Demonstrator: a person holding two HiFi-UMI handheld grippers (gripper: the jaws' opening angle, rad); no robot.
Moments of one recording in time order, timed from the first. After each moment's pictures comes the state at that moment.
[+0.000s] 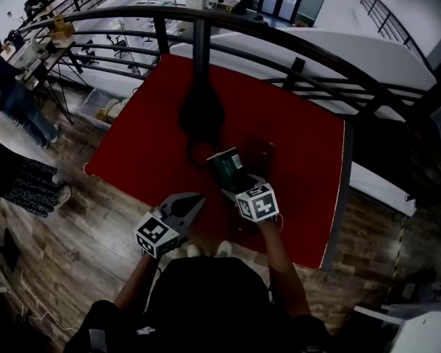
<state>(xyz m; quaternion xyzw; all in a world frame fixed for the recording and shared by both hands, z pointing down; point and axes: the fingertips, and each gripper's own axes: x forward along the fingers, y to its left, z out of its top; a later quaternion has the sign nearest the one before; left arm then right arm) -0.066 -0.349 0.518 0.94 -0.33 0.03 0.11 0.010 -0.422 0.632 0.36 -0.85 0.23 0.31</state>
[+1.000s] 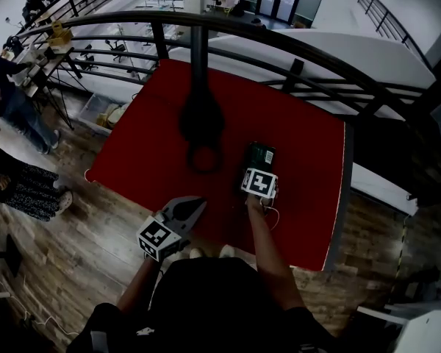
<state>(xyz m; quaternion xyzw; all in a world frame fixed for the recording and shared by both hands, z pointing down) -0.059 -0.355 0.518 0.94 -0.33 0.03 0.11 0.111 -0.494 0.678 0.64 -0.63 0.36 0.26</state>
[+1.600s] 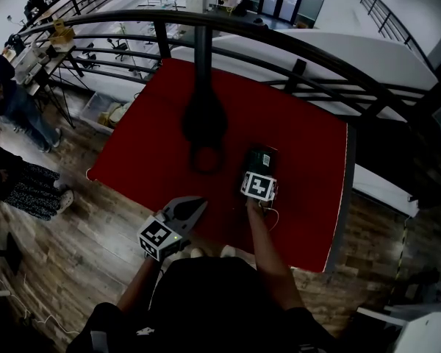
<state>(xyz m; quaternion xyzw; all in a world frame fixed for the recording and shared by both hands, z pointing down) -0.066 -0.359 0.520 0.94 -0.33 0.03 0.11 0.103 -0.497 0.694 0.64 -0.64 0.34 0.27</state>
